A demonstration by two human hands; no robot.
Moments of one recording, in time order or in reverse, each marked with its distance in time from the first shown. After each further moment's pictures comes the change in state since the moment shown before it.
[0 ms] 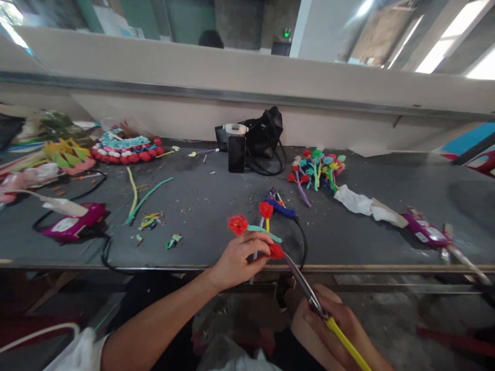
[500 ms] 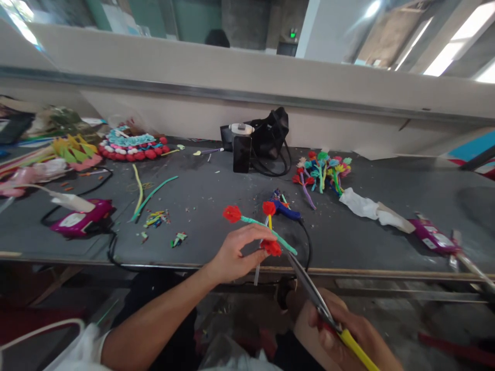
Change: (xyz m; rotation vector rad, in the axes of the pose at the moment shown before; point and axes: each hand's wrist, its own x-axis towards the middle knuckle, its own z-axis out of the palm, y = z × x) left_hand 0.006 0.000 -0.019 -0.249 0.026 -0.041; right_hand 0.010 -0.048 -0.030 0.087 -0.134 0.022
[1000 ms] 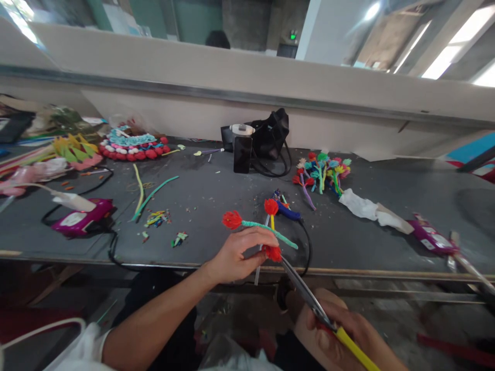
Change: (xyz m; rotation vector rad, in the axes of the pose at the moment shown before) left_hand 0.004 0.007 -0.002 0.073 -0.050 0.065; right_hand 0.005 -0.005 -0.003 -0.083 -0.039 -0.030
